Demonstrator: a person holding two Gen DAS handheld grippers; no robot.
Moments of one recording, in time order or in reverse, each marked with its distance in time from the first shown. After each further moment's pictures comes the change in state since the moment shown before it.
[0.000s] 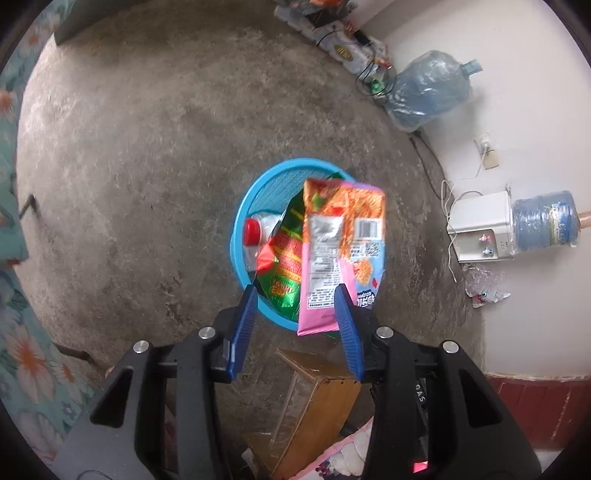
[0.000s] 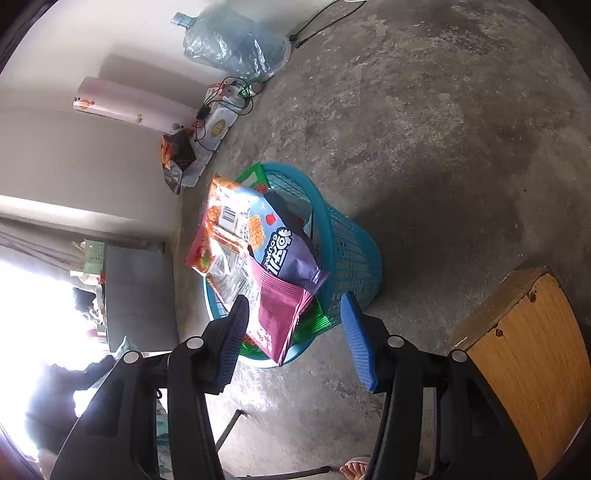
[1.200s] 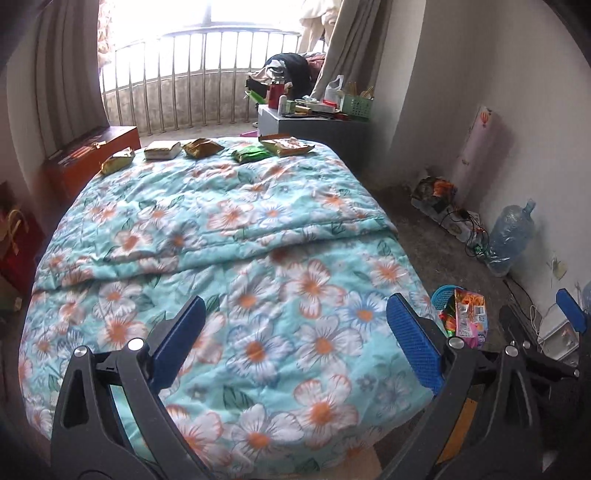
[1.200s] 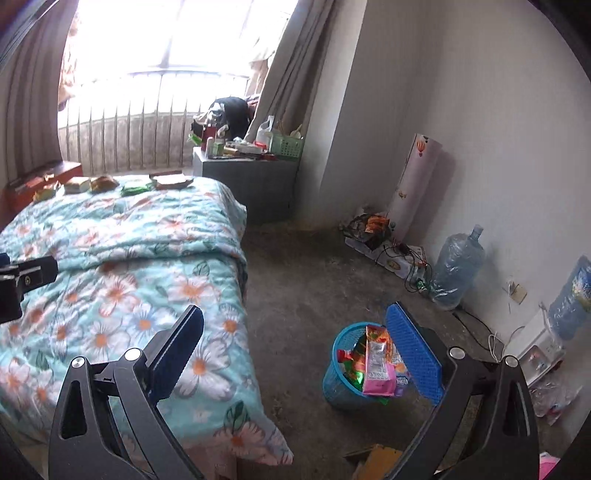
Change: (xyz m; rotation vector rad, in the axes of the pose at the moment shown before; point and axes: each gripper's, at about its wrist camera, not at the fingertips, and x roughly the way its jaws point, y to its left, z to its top) left arm -0.371 0.144 -0.318 -0.121 -0.749 0.509; right arm -0.256 0.280 -0.347 -1.491 -0.300 -0.040
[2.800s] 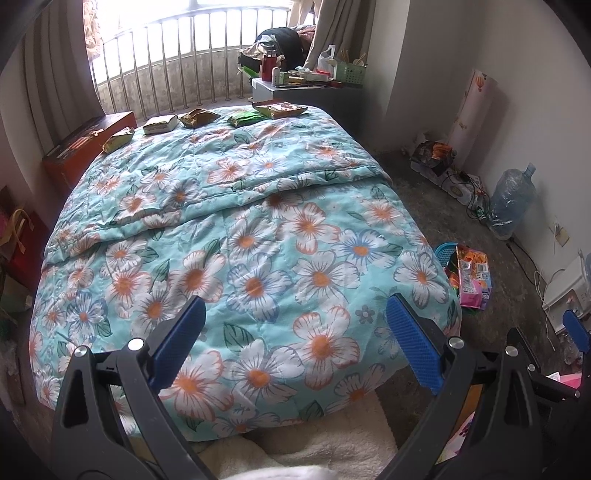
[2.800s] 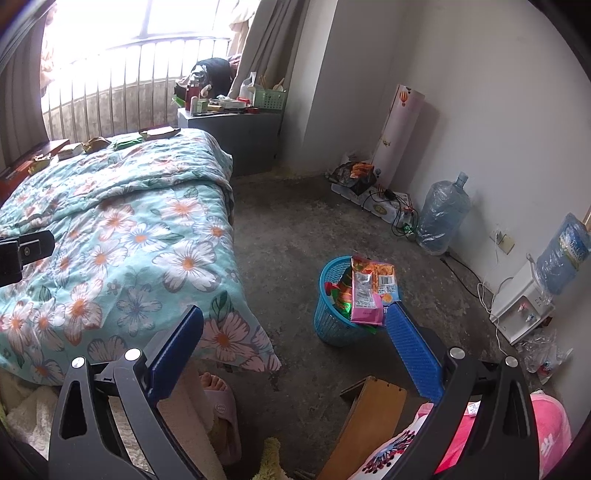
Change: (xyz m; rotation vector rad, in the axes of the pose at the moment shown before) left arm -0.011 -0.013 -0.032 0.067 0.112 0.012; right arm -0.033 -0.020 -0.055 0.060 0.167 -0.037
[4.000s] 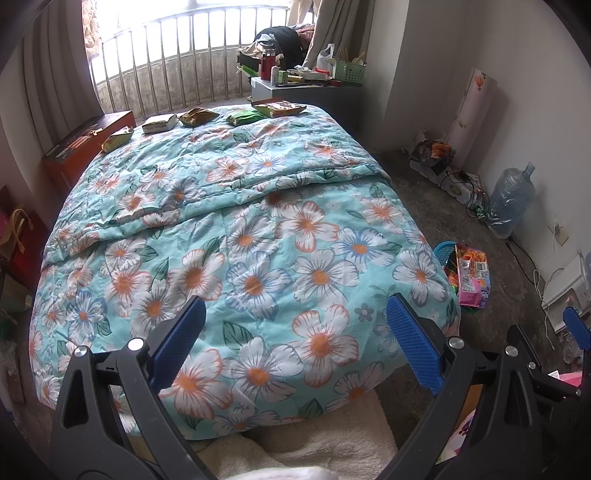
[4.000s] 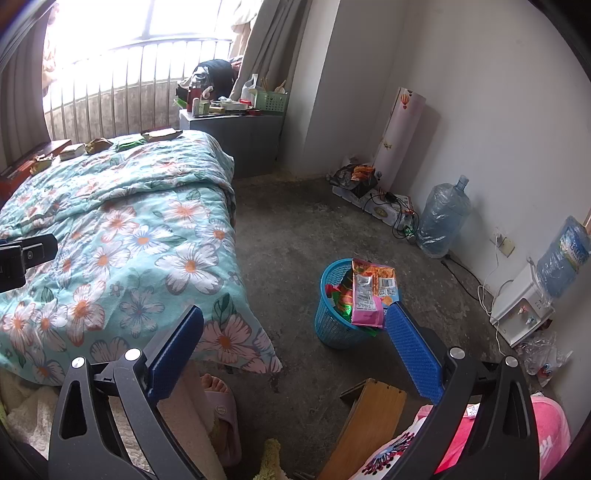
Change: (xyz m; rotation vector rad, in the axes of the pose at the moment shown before) left arm -0.001 0.001 -0.001 0.001 0.006 -0.002; right arm -0.001 0.003 0.003 0.000 -0.004 0.002
